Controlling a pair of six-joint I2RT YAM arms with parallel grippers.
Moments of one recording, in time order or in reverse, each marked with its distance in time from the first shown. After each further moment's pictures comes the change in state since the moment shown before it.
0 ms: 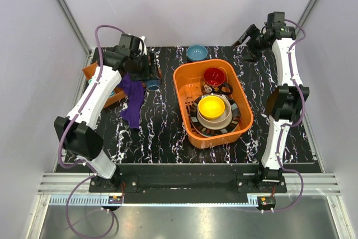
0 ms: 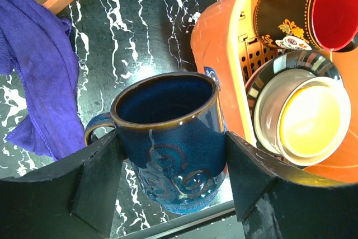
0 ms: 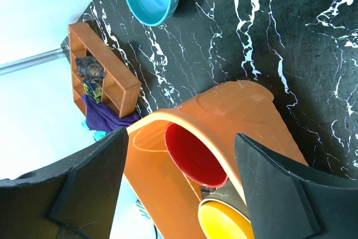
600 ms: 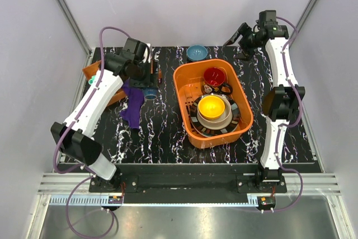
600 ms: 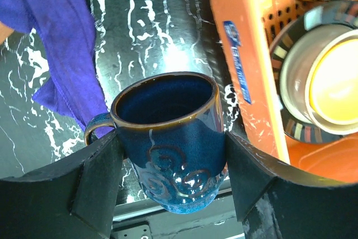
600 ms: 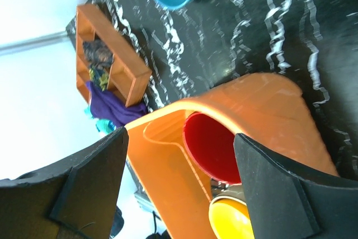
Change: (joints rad) left arm -0.089 -0.059 -0.002 -0.159 -0.113 0.042; right arm 0.059 0.000 0.025 0.005 -0.002 0.012
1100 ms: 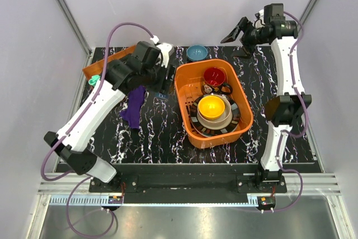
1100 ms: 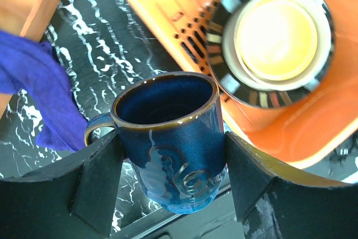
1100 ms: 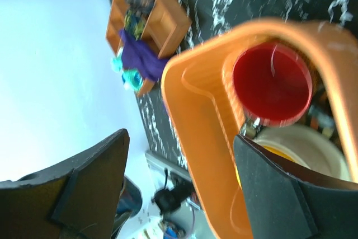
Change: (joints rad) left arm -0.236 -0.068 0.108 -0.003 -0.047 0.130; right arm 0.027 -0.115 0.040 -0.121 -0.149 -0.032
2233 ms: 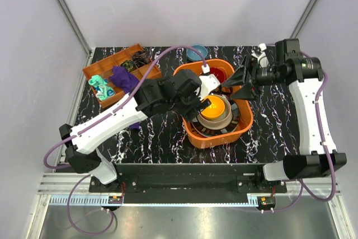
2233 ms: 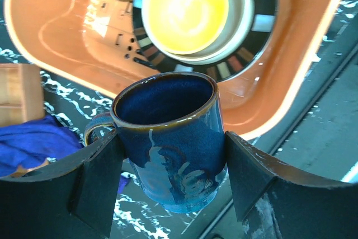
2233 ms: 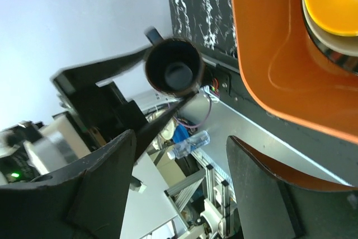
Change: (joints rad) left arm -0.441 0.060 0.022 0.022 -0.174 0.256; right arm 0.029 -0.714 -0.732 -0.147 -0.320 -0.135
